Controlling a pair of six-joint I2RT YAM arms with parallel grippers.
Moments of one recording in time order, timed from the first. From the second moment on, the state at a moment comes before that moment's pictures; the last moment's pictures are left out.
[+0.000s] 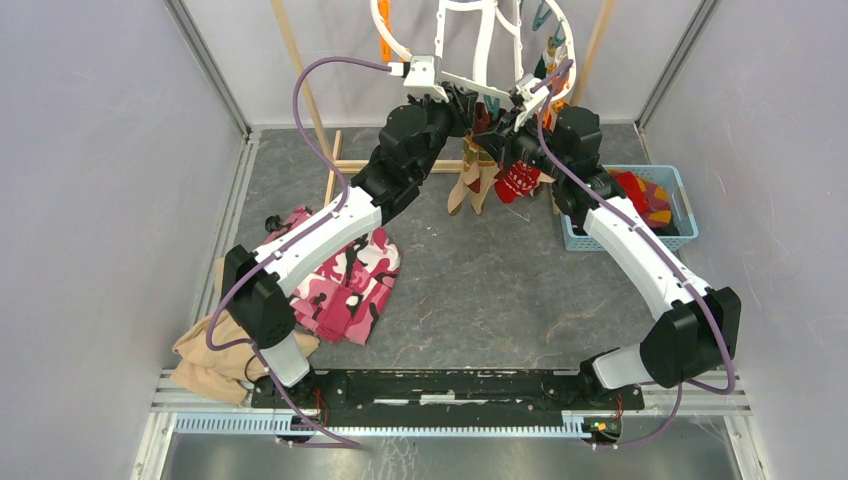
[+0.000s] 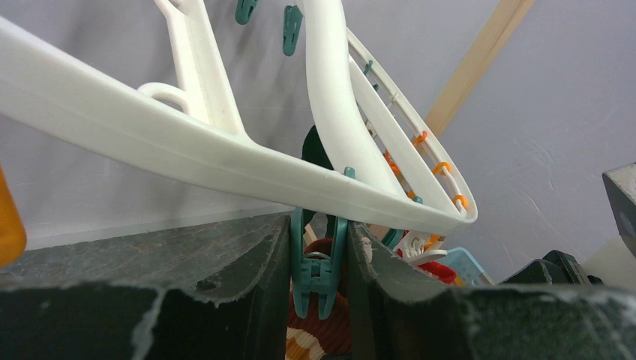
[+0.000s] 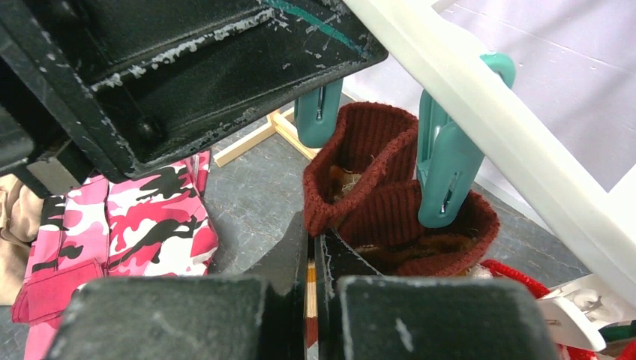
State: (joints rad) left arm -0.76 1.70 1.62 0.28 -0.34 -0.29; right arm 0.36 1.42 1.29 0.08 -0.48 0.01
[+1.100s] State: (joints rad) left arm -0.76 1.70 1.62 0.28 -0.34 -0.29; right arm 0.39 1.38 1.26 0.06 -0.44 -0.02
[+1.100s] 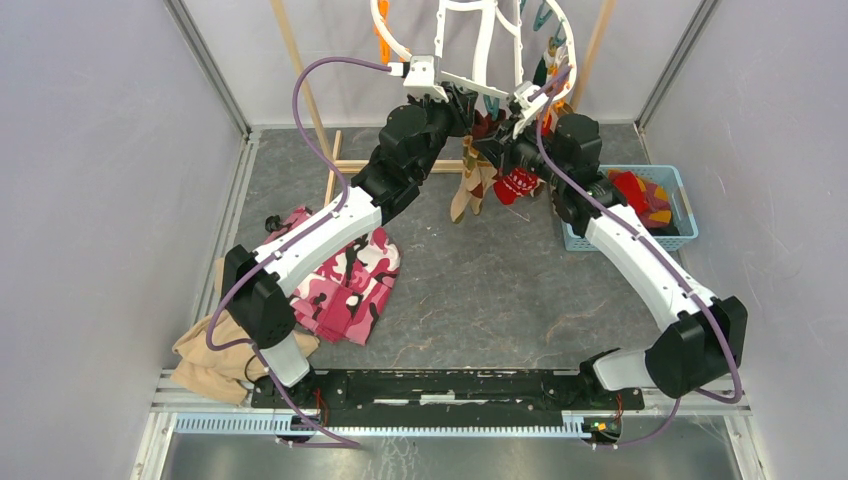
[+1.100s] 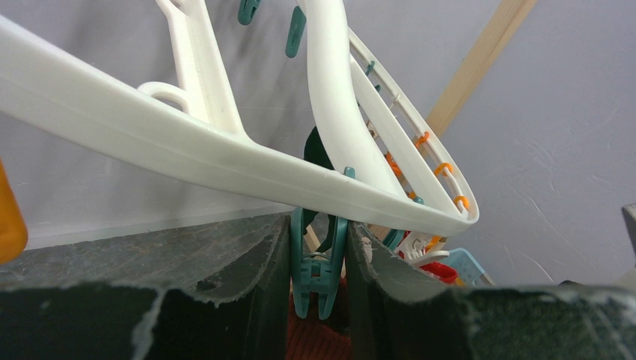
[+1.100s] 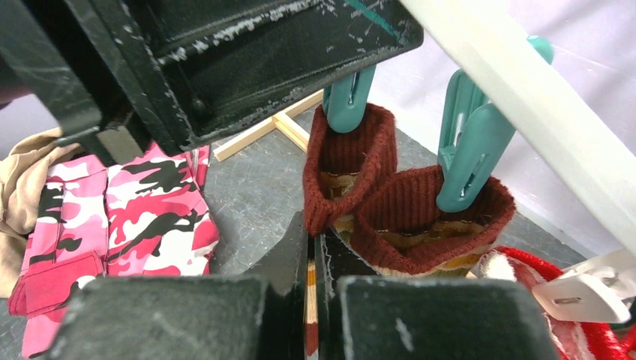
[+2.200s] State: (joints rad) left arm -0.76 1.70 1.62 0.27 -0.34 -0.29; right arm 0.39 1.33 1.21 0.05 -0.40 -0.04
